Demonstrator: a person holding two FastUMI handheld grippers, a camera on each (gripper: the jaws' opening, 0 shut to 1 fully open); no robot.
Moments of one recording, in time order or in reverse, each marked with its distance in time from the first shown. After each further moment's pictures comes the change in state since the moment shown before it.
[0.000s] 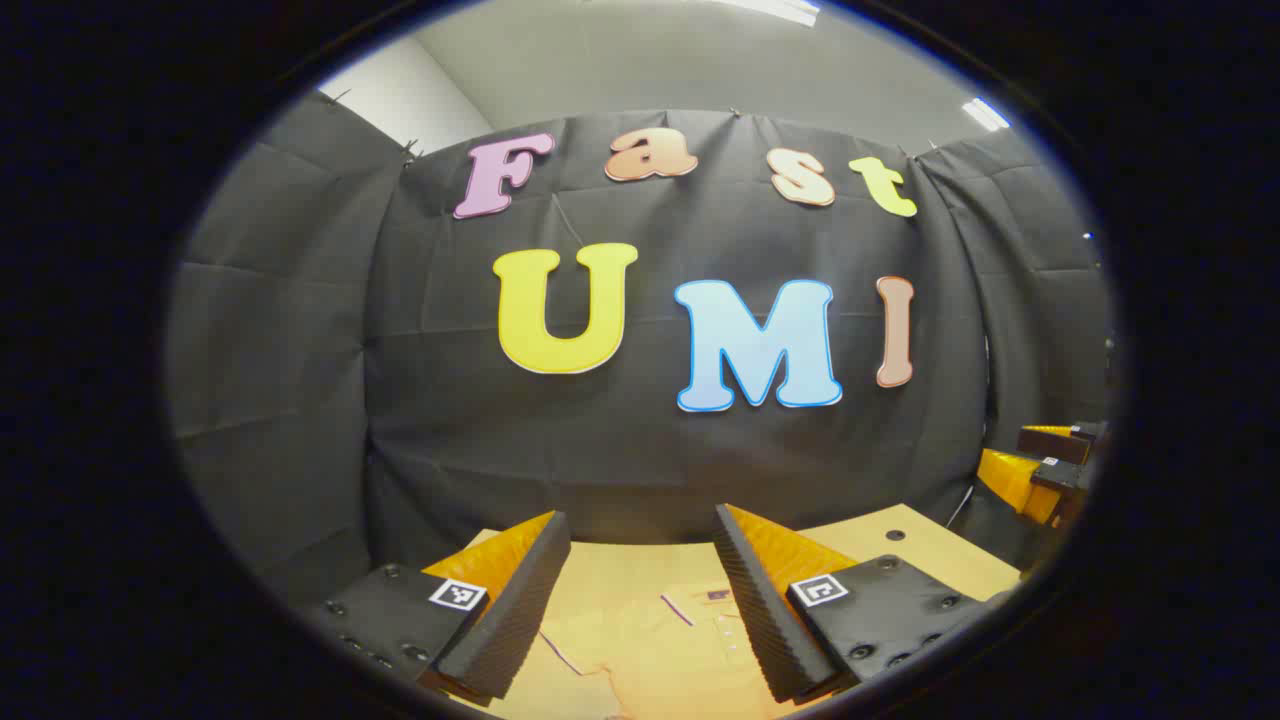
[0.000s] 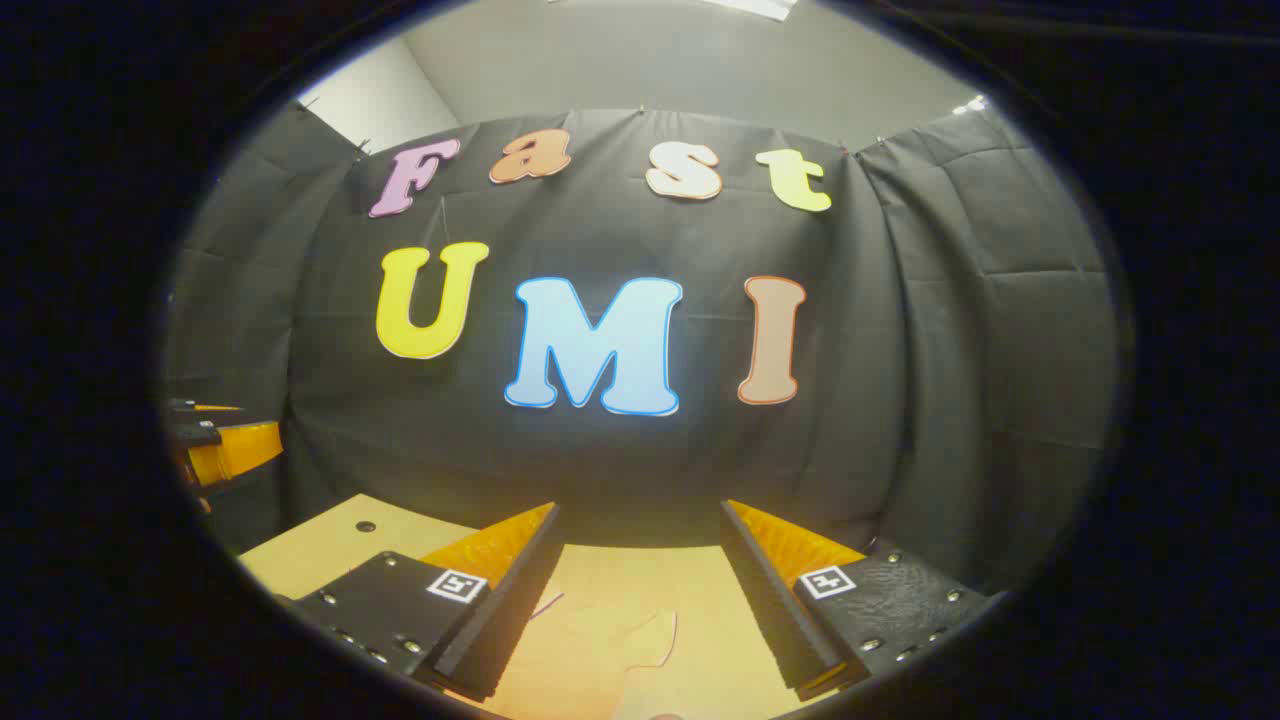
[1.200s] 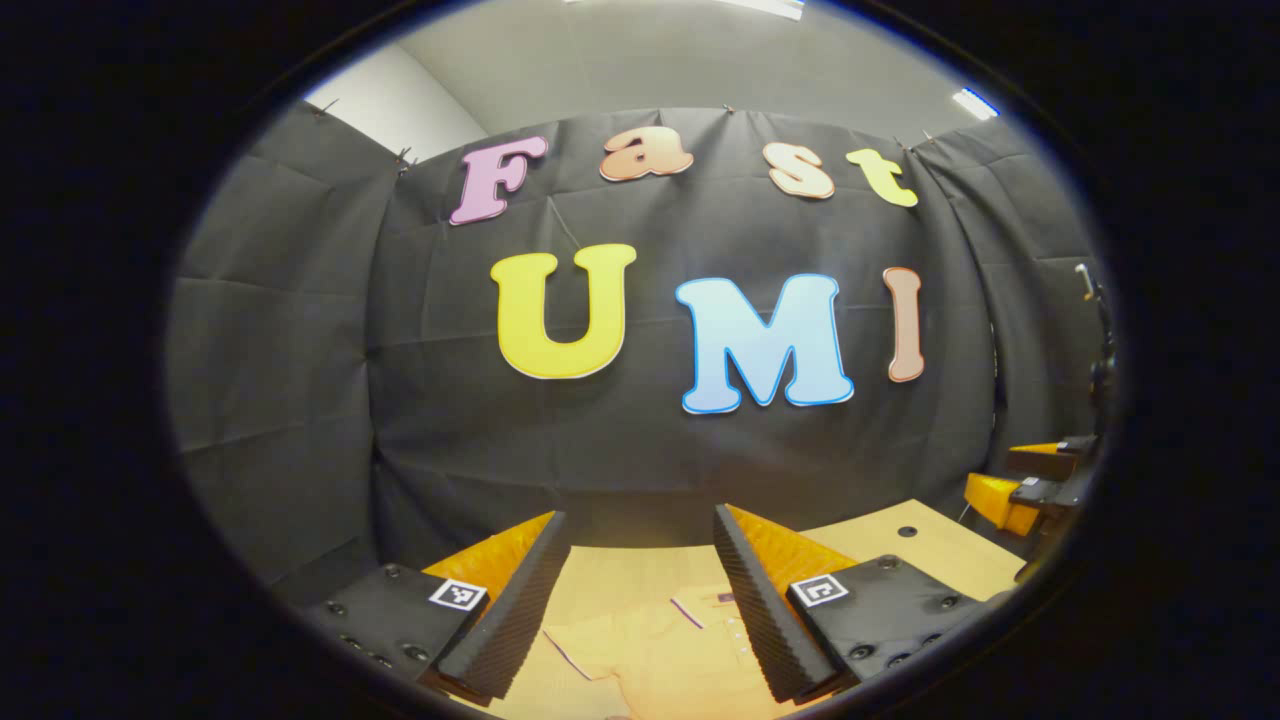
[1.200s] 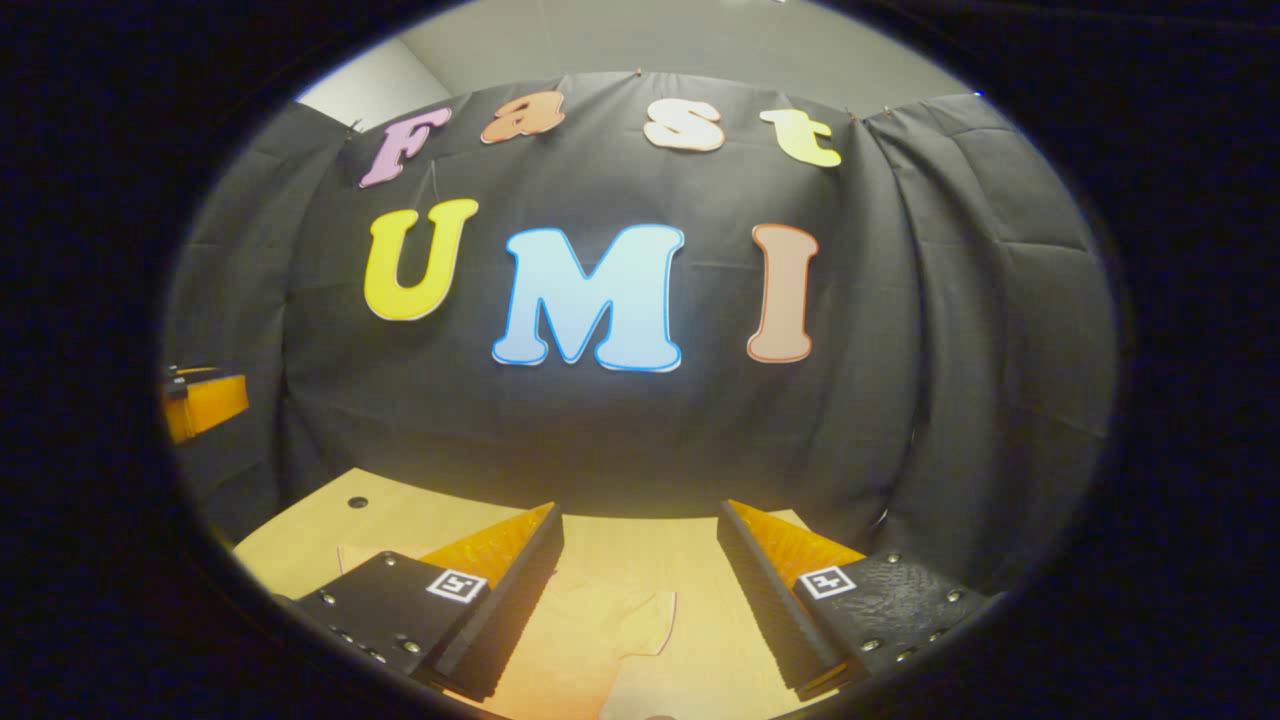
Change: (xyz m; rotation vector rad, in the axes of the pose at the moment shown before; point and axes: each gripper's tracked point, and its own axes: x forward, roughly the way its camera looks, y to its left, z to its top) left arm 0.007 -0.005 0.017 0.044 0.008 0.020; right arm 0.054 -0.023 -0.066 0.004 0.148 0.026
